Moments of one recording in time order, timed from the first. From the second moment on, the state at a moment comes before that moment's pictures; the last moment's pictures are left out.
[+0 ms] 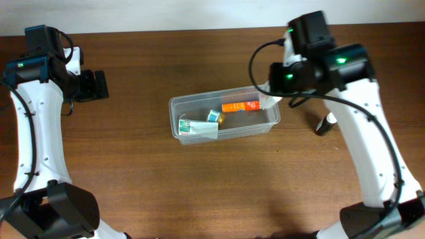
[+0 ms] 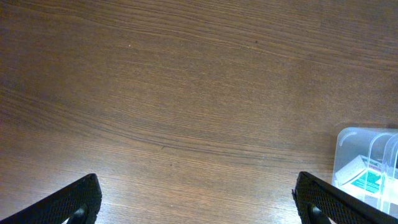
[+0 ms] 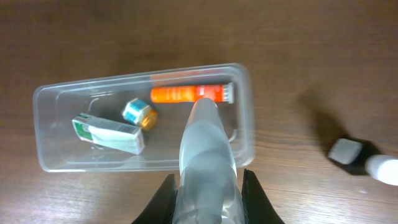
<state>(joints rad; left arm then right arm) 0.22 1.79 1.81 -1.22 0.00 0.04 0.28 1.71 1.90 -1.30 -0.05 0.29</state>
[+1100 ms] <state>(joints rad) 0.22 1.79 1.81 -1.22 0.00 0.04 0.30 1.78 1.44 -0.90 0.07 0.41</state>
